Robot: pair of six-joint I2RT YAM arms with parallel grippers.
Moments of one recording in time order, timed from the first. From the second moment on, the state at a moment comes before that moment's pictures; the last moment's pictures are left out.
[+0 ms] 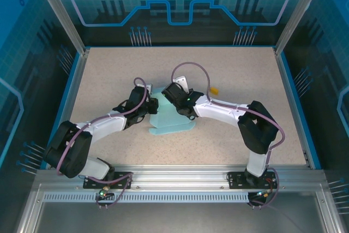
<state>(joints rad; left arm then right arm) -0.44 1.43 0.68 0.03 -0.02 -0.45 0.86 1.83 1.32 -0.50 0.71 0.40</state>
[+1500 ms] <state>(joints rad) -0.38 1.66 1.16 -0.70 0.10 -0.22 0.60 1.29 0.96 -0.41 0.28 0.22</state>
